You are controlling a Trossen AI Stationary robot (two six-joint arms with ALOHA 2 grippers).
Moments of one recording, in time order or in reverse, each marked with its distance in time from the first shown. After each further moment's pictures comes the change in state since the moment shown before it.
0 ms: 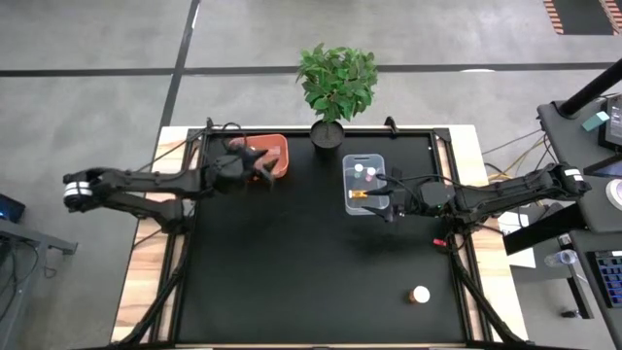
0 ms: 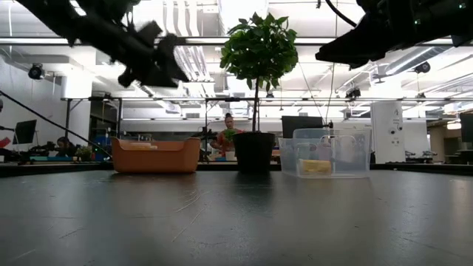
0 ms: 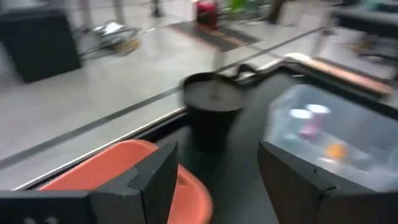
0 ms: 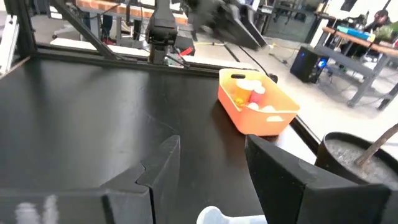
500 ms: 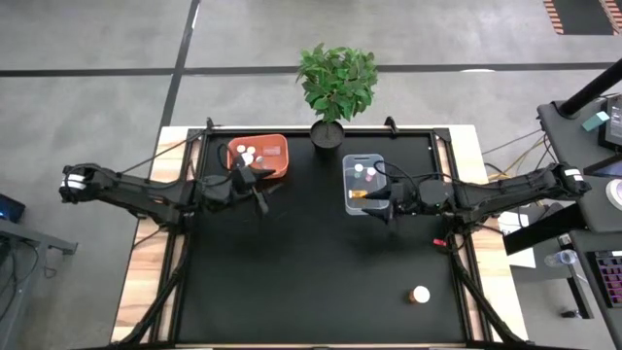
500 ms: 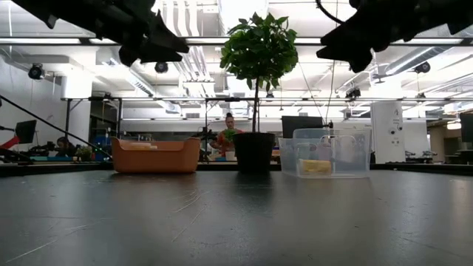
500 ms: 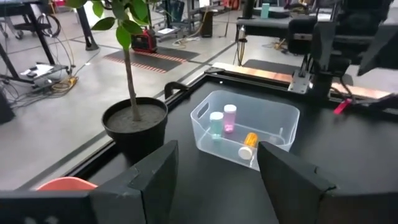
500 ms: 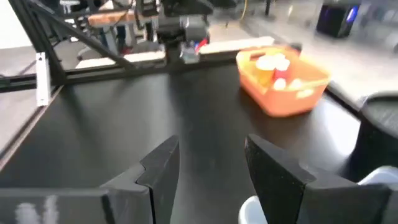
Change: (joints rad) left arm -0.260 -0.091 0.000 0.016 0.003 0.142; right arm 0.001 0.000 0.083 -0.148 -0.063 0.267
